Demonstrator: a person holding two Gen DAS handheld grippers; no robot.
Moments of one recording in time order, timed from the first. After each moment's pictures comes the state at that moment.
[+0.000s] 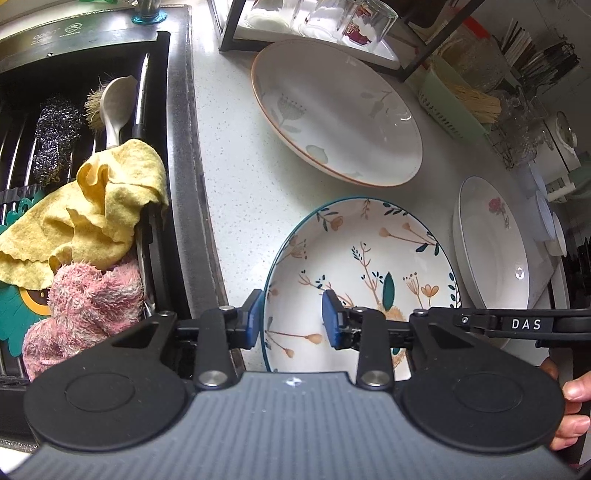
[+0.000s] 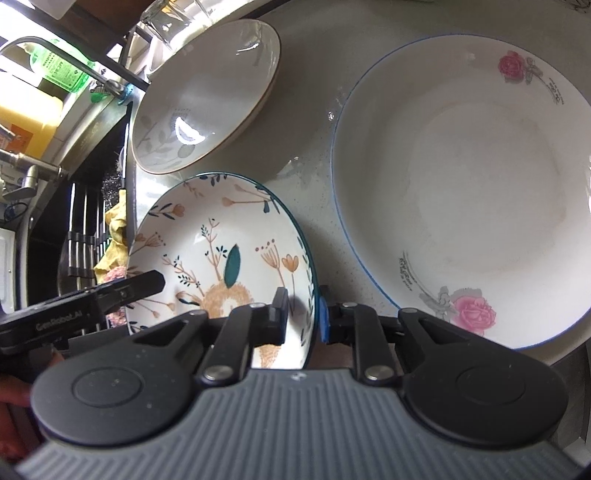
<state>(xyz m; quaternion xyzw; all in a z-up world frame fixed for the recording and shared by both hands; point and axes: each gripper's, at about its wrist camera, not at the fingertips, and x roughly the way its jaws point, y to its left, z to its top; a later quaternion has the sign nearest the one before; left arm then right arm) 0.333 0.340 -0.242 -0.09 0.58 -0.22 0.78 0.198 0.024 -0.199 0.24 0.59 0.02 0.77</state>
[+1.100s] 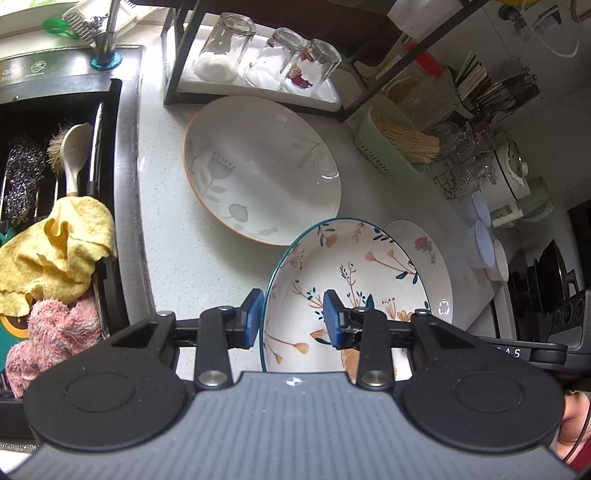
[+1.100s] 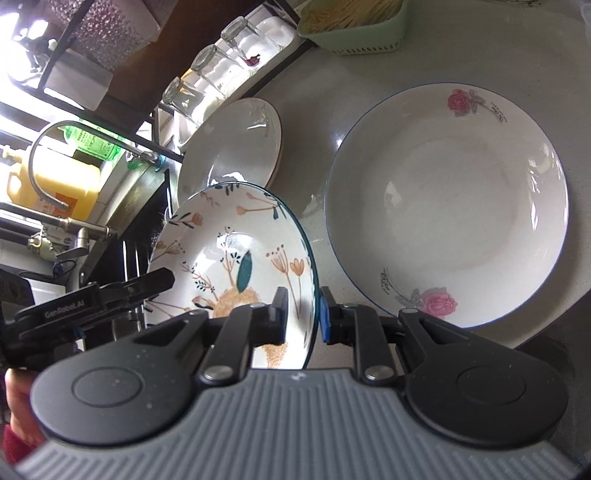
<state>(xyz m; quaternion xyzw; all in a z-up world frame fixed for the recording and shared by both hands) 0.354 0.325 -0.169 -0.14 0.56 -0.27 0.77 0.163 -0.028 -0.147 0.34 0.53 0.01 0.78</state>
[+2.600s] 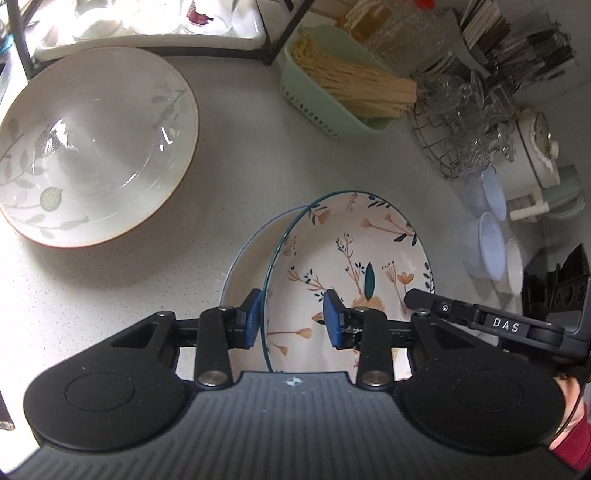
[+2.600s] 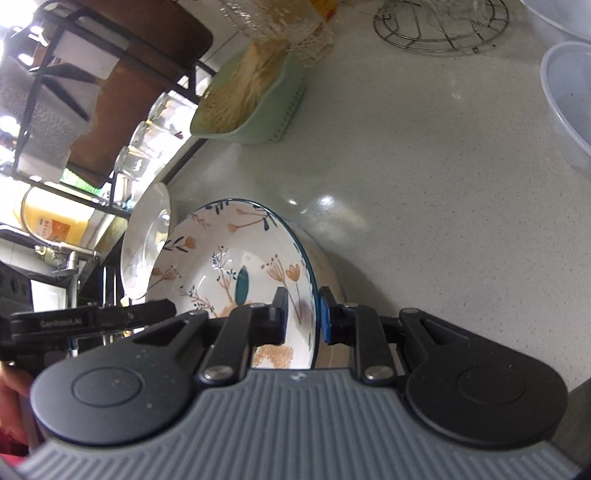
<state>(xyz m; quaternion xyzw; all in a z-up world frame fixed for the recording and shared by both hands) 0.365 0.115 -0.197 -0.11 0.62 -0.22 0.74 0.193 -0.221 -0.187 0.33 0.52 0.06 0.79</state>
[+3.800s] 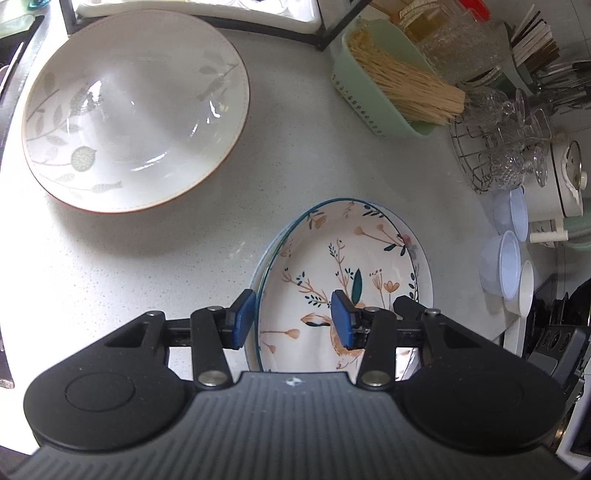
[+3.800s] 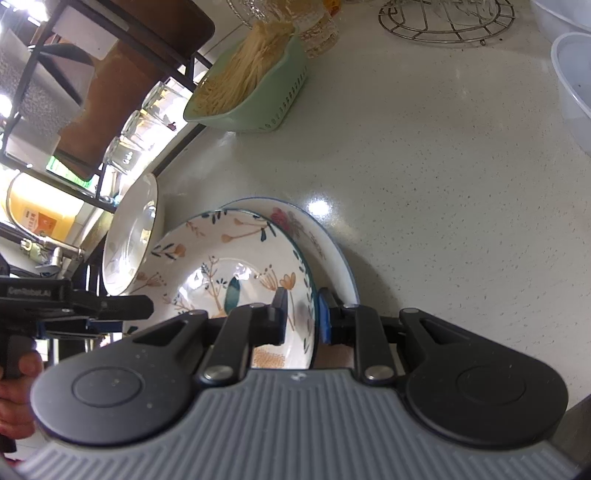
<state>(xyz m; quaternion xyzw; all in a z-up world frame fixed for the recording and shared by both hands) 0.373 0.133 -0.205 -0.15 0.66 -0.16 0.72 0.193 -0.198 -0.204 0.31 0.50 0.05 0.81</state>
